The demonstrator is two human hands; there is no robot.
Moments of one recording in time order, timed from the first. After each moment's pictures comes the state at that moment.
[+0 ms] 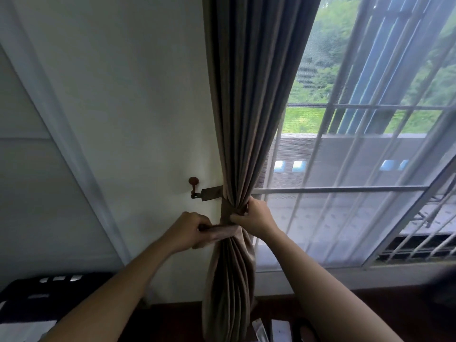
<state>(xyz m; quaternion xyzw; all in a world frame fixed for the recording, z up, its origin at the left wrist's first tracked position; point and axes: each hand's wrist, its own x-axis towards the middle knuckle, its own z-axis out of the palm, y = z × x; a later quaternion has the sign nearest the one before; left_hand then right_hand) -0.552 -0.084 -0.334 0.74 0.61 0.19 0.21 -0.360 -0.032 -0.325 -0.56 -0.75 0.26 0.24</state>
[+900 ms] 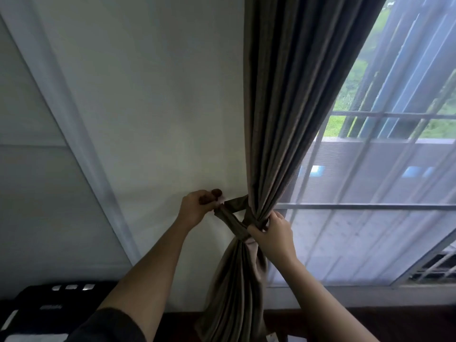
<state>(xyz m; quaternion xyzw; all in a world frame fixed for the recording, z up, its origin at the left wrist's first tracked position) -0.625 0.030 -0.369 0.56 0.64 0.45 0.28 -0.405 -0.018 -0.349 -0.59 -0.69 0.23 0.35</state>
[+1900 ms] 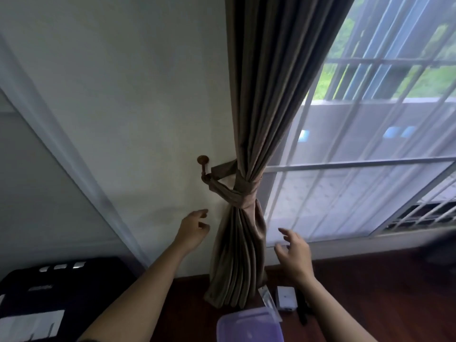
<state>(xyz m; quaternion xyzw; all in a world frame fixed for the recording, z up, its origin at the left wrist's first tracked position) -0.597 -0.036 -0.470 0.57 0.69 0.28 0.35 -0.329 -0.070 -0.475 -0.69 -0.60 0.27 0.30</state>
